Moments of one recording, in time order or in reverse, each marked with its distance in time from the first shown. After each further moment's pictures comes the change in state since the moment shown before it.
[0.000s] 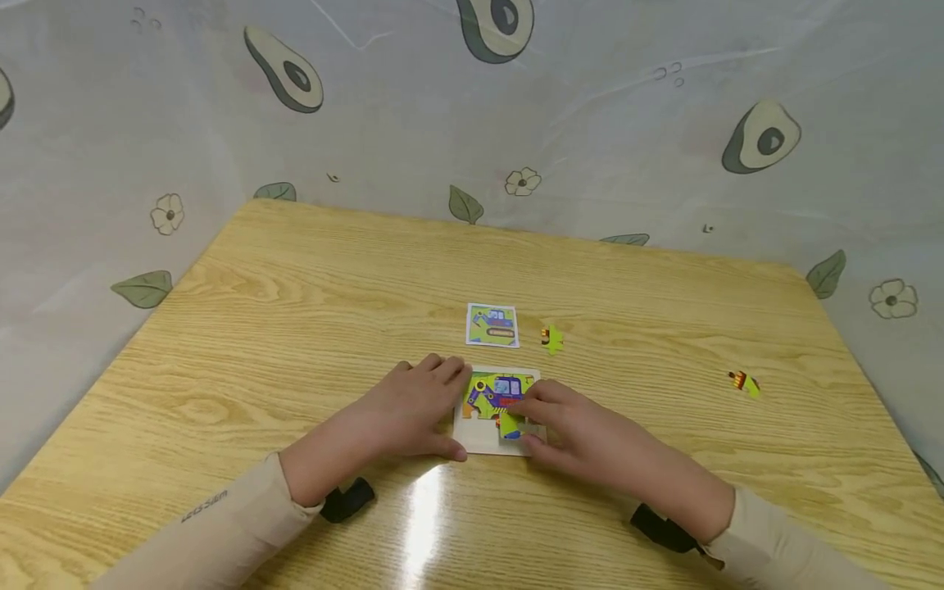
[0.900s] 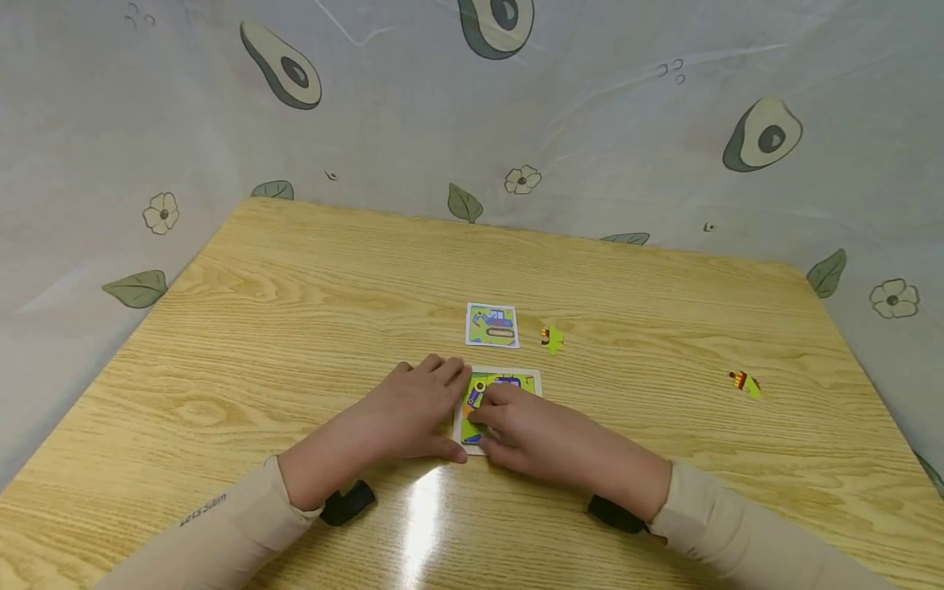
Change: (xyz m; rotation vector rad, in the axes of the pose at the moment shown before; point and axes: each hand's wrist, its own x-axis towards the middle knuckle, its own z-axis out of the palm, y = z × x) left_hand 0.001 0.000 0.002 0.020 0.026 0.011; right_hand 0.042 -0.013 0.021 -0.132 -0.062 -0.162
